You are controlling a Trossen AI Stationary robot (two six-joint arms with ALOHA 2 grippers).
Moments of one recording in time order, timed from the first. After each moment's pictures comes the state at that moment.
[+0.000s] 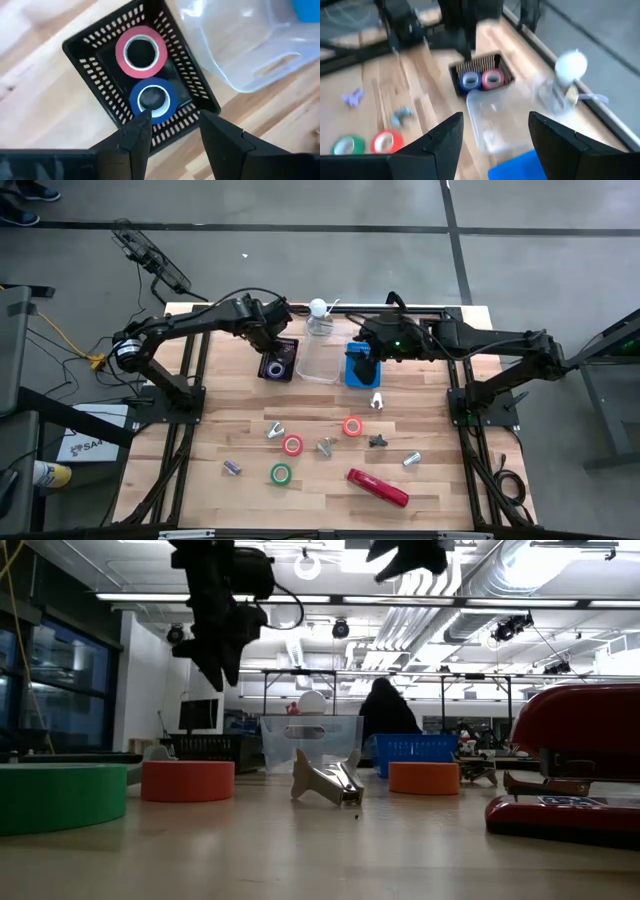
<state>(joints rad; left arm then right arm) 0.44 1.52 1.29 -1.02 0.03 -0.47 -0.07 1.37 1.38 -0.66 0.24 0.30</state>
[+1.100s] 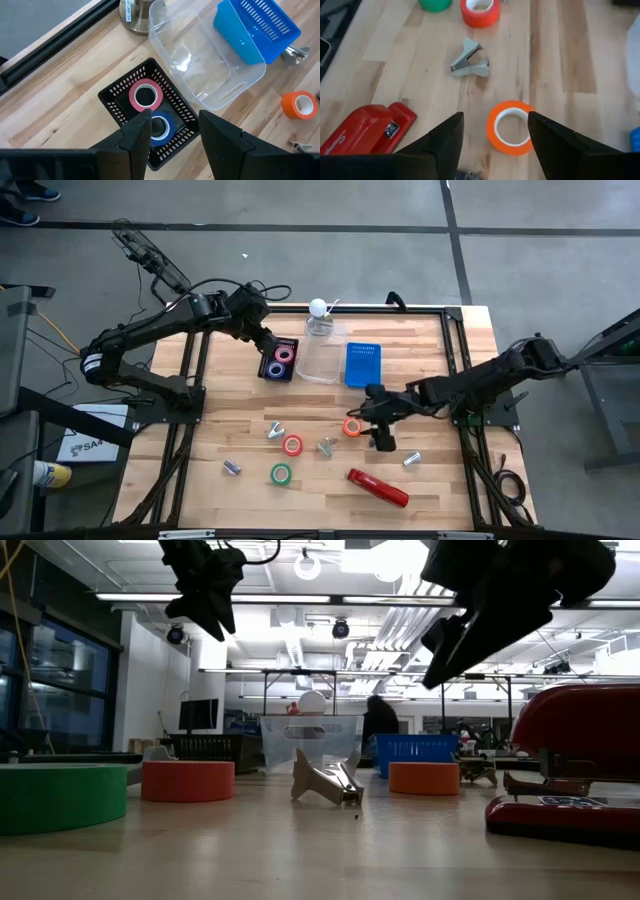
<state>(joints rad) 0.44 1.26 1.29 -0.97 -0.06 -0.37 0.23 1.41 0.78 -0.17 0.00 0.16</state>
